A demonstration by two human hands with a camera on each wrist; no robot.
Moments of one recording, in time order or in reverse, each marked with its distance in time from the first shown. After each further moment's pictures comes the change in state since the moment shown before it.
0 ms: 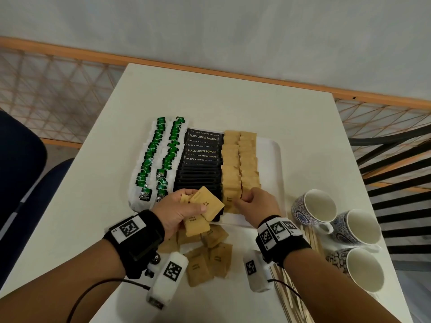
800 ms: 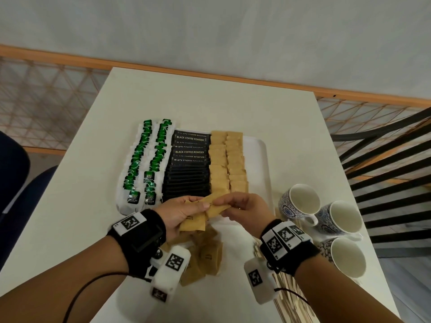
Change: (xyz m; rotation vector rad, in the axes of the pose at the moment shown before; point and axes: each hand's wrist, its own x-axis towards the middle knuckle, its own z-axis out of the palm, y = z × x) left_hand 0.000 0.003 0.026 -0.058 -0.175 -0.127; right_hand -0.032 0.001 -0.011 0.558 -0.266 -0.264
